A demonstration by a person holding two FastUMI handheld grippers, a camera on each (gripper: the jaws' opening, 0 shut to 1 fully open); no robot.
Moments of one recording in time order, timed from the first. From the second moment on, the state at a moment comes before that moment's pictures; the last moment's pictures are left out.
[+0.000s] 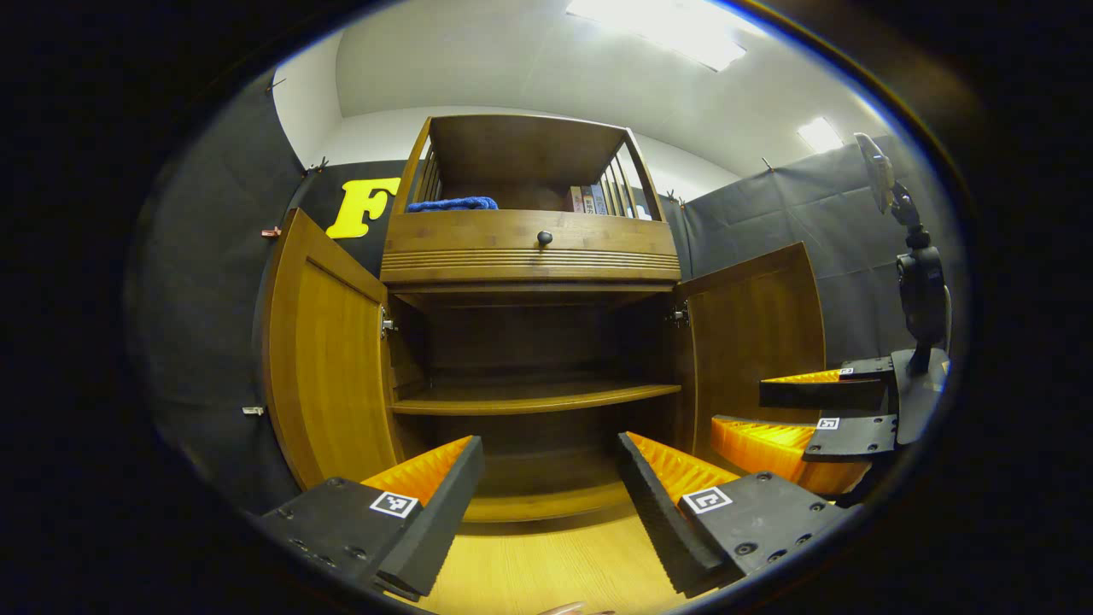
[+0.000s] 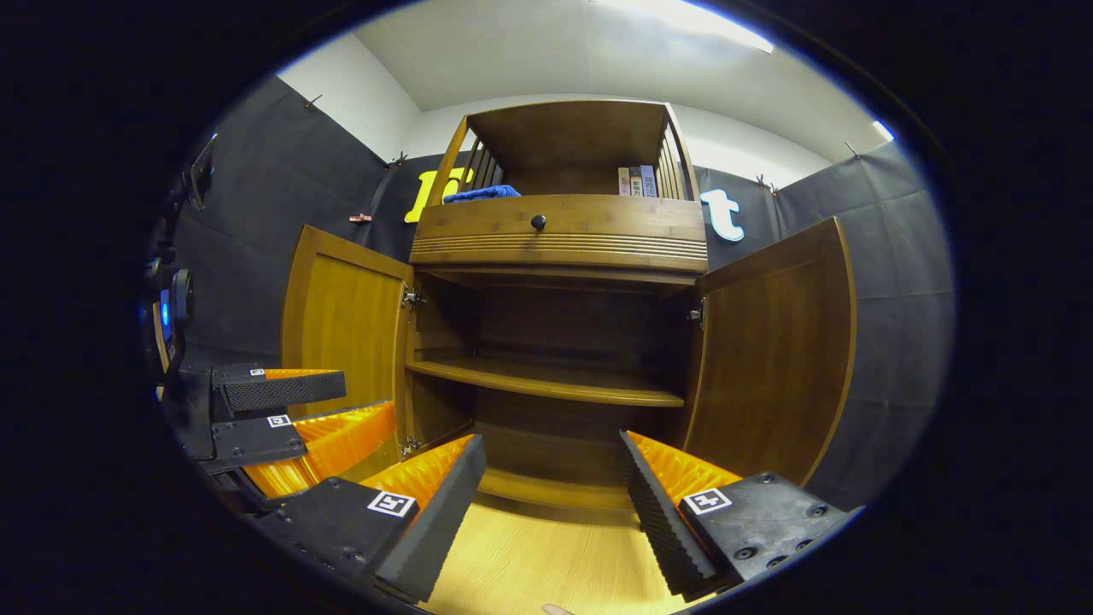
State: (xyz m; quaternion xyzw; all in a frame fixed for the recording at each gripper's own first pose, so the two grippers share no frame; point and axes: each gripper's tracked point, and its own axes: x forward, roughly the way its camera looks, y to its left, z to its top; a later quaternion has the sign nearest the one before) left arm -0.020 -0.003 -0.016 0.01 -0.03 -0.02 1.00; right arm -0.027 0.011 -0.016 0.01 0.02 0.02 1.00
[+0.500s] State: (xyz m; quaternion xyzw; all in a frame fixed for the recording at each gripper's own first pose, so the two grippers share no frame) left arm -0.011 -0.001 -0.016 0.01 -0.03 -0.02 1.00; right arm -0.021 0.008 -0.013 0.01 0.02 0.02 1.00
